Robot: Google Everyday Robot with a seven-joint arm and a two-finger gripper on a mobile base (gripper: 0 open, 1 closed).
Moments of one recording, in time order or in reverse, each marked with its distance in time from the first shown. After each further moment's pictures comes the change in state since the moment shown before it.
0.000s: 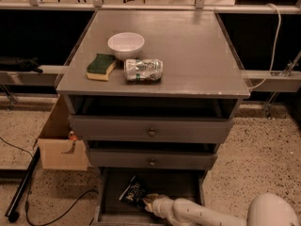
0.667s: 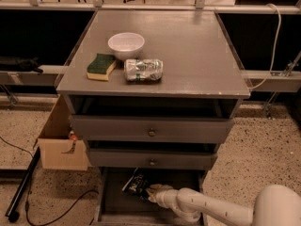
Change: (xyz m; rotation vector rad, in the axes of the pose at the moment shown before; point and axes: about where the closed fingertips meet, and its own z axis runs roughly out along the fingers) arm -0.044 -0.024 -0.026 0.014 -0.008 -0.041
